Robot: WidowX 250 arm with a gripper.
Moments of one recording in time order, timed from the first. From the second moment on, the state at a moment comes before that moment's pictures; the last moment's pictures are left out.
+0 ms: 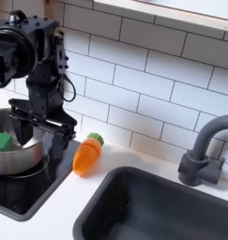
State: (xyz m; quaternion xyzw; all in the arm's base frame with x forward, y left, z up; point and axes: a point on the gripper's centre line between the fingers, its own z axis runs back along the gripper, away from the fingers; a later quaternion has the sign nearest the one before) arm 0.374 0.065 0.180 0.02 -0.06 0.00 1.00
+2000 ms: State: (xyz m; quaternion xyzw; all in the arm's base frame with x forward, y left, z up) arm 0.331 0.057 0.193 -0.02 -0.03 0.01 1.00
